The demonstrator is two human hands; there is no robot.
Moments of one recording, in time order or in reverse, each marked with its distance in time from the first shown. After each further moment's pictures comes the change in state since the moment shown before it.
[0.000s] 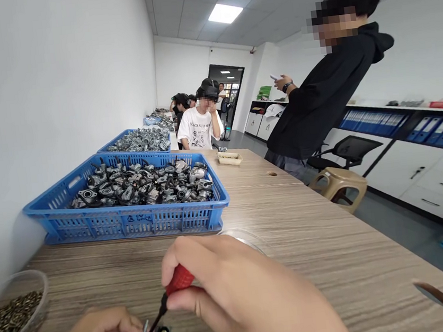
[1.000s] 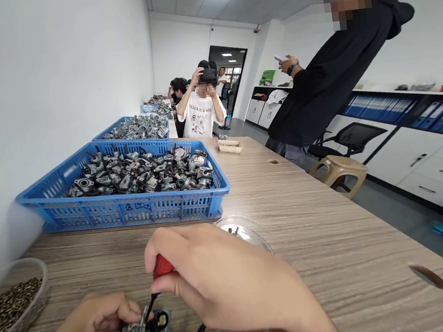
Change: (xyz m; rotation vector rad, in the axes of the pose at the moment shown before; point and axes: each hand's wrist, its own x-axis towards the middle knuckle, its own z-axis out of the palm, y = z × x) left_hand -0.001 0.024 0.005 0.047 0.024 -0.032; right_hand 0.020 0.010 0.013 -0.014 -0.081 -0.065
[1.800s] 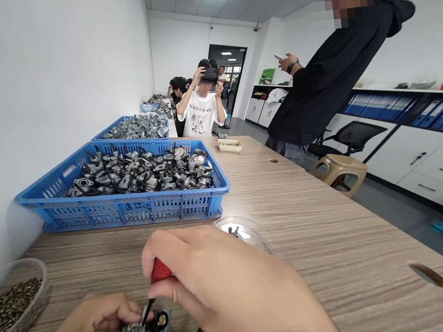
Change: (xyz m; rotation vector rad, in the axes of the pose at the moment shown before) left_hand -0.002 0.001 0.000 0.028 -0.009 0.026; right_hand -0.001 -0.005 0.000 -0.015 -0.008 0.002
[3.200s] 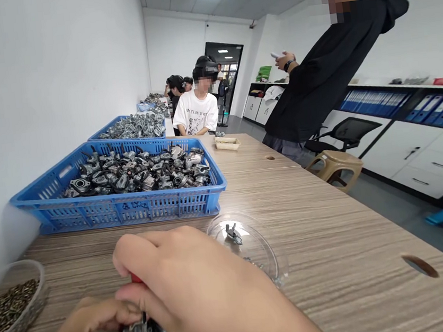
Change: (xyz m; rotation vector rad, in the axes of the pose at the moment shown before) left_hand -0.004 0.004 0.004 0.271 0.089 0.073; right_hand 0.017 -0.005 0.014 0.011 0.059 -0.074
